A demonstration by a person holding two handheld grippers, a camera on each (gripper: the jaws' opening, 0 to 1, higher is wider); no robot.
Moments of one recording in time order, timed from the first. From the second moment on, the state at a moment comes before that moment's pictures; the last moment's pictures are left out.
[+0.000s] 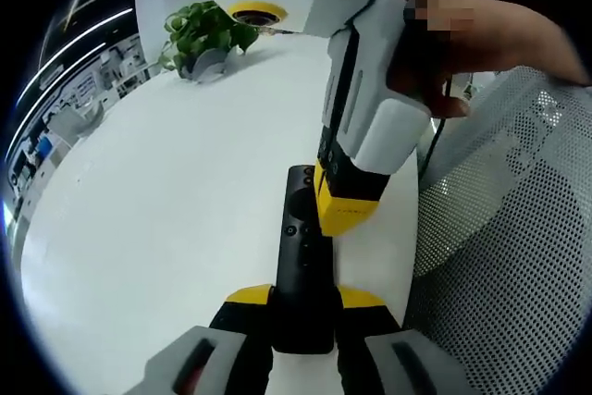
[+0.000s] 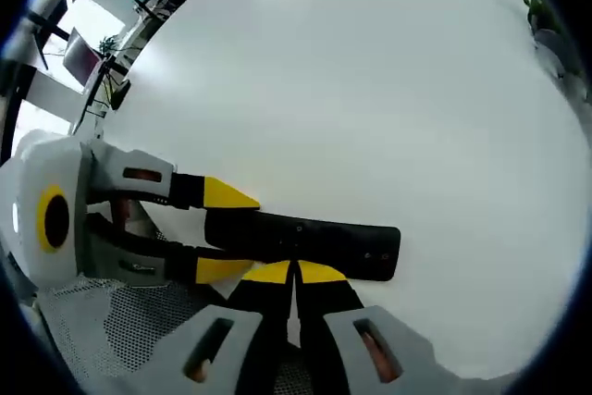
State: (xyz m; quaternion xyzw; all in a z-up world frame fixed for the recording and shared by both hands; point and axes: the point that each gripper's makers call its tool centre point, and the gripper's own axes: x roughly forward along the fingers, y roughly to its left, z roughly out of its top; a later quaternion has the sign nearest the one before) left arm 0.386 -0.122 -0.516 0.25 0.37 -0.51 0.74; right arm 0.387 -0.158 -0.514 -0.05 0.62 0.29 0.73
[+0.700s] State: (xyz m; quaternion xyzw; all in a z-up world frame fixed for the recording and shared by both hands) left arm 0.385 -0.124 -0.516 0.25 0.36 -0.52 0.74; right arm 0.385 -0.158 -0.515 -0.02 0.64 0.28 0.72
